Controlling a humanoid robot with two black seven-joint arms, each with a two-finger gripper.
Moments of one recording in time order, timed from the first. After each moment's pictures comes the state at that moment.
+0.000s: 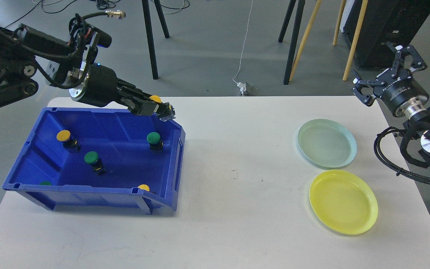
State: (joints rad) left arm -1.51 0.75 0.16 -1.25 1.29 -0.49 -0.49; right arm 0.72 -0.49 0.77 0.64 0.19 0.49 0.15
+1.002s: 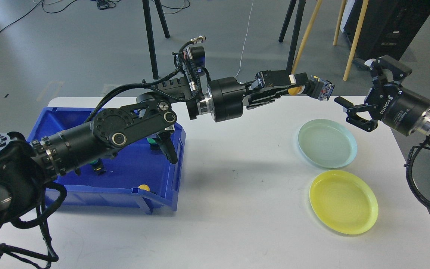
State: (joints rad) left arm -1.11 0.09 -0.26 -0.96 0.84 -0.33 -0.49; right arm 0.60 -0.86 0.66 1.28 -0.16 0.49 0.15
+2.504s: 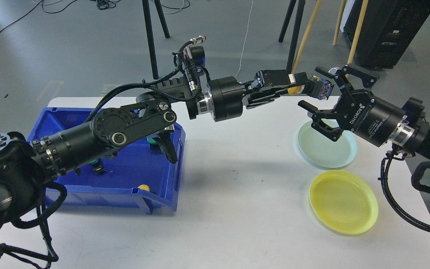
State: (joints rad) left arm -1.11 0.09 -0.26 -0.96 0.84 -0.33 -0.49; right arm 0.60 -0.84 0.60 1.46 -0.05 0.49 0.19
